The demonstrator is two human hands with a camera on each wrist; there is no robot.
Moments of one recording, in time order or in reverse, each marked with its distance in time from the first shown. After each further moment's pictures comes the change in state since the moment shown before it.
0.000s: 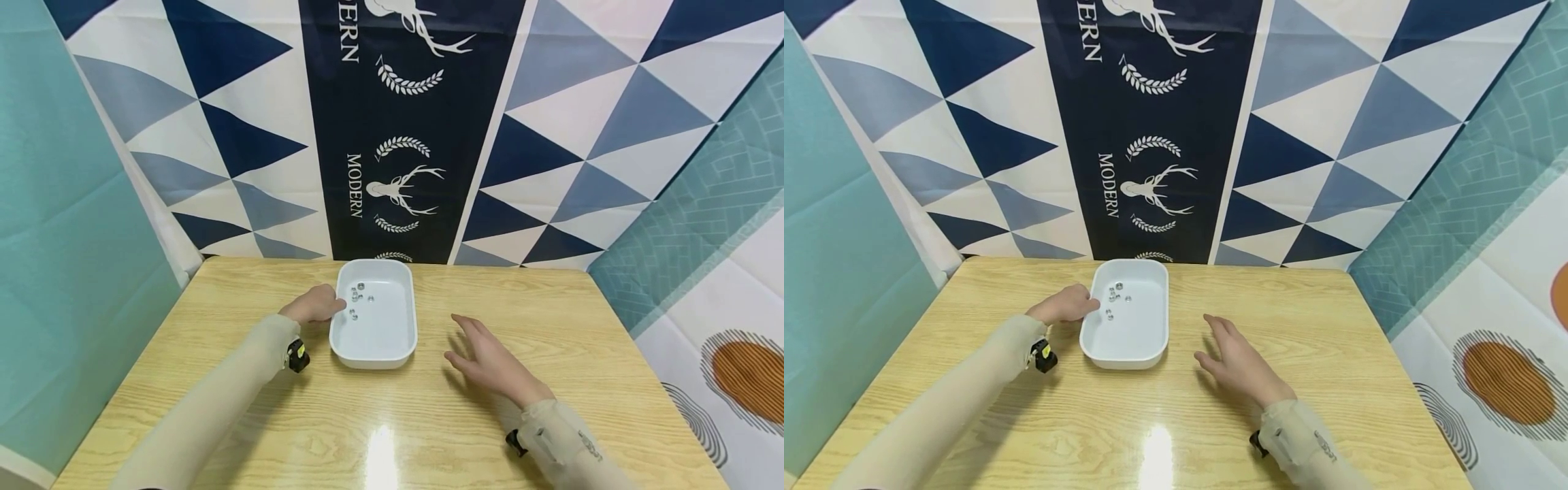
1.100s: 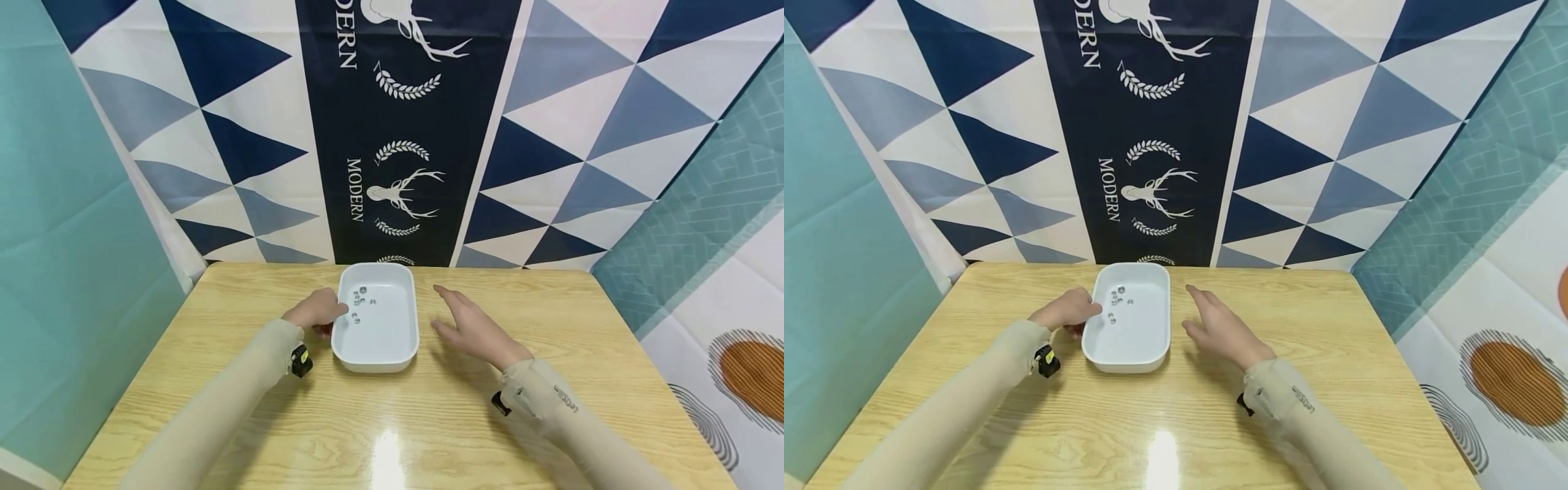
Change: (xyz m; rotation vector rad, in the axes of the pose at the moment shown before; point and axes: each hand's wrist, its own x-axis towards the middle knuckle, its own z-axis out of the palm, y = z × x) left_hand -0.007 0.006 0.004 -0.074 -0.009 -0.063; right_hand 0.060 -0.014 -0.014 -0.008 0.002 -0.079
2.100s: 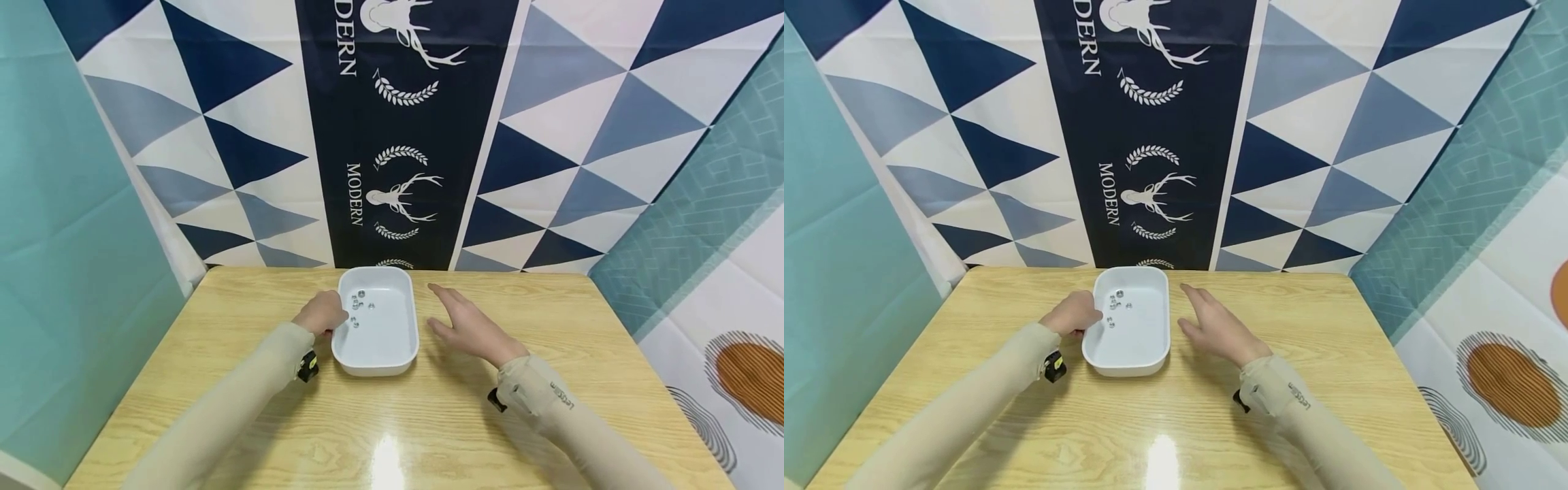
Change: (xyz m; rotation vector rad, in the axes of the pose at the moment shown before) left_hand -0.009 0.021 0.007 0.036 0.118 -0.119; right_hand 0.007 -0.011 -0.009 -0.013 -0.010 -0.033
